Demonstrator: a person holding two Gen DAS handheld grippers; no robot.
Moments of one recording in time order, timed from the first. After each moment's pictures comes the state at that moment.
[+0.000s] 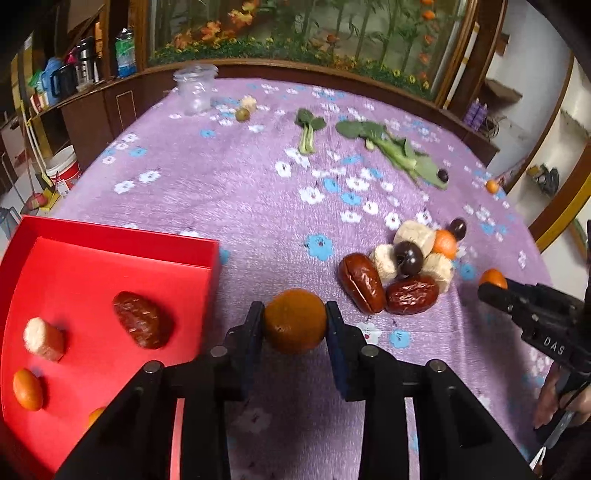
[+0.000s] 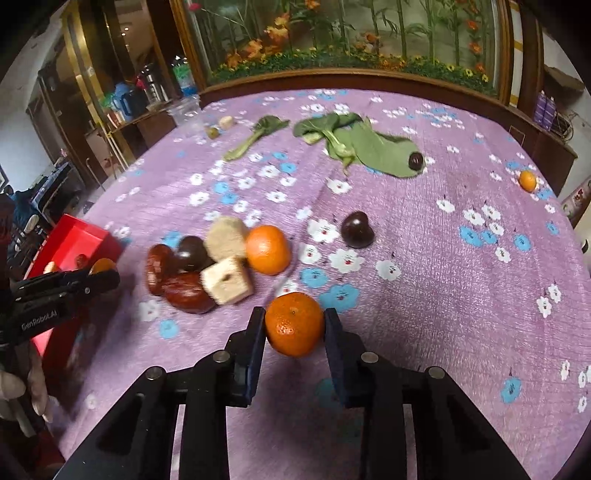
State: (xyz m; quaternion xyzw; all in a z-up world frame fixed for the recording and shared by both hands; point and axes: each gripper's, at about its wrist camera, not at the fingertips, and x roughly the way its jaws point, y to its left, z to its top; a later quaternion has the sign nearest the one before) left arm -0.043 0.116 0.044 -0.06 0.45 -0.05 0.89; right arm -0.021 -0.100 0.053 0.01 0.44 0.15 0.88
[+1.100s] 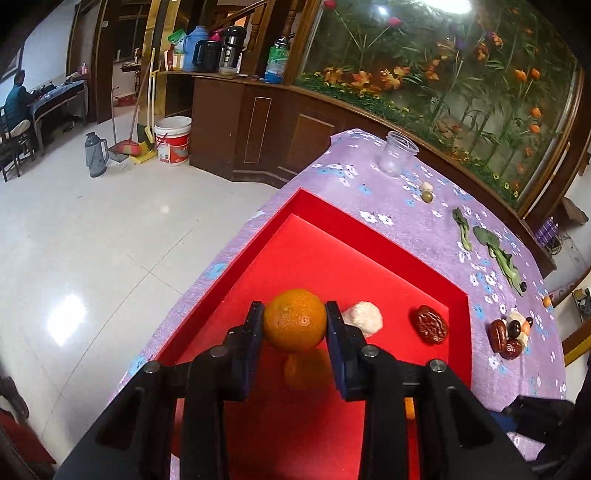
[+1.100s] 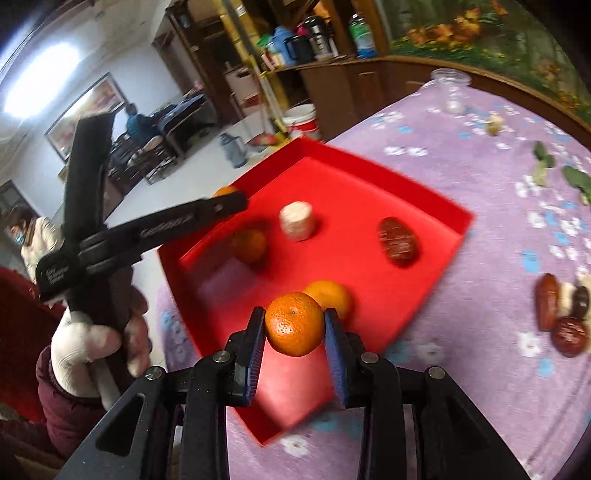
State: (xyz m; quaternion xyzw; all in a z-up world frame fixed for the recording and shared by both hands) left arm -0.139 0.331 0.059 -0.19 0.37 0.13 0.90; right arm -0.090 0.171 0.059 -0.04 0.47 0.42 0.78
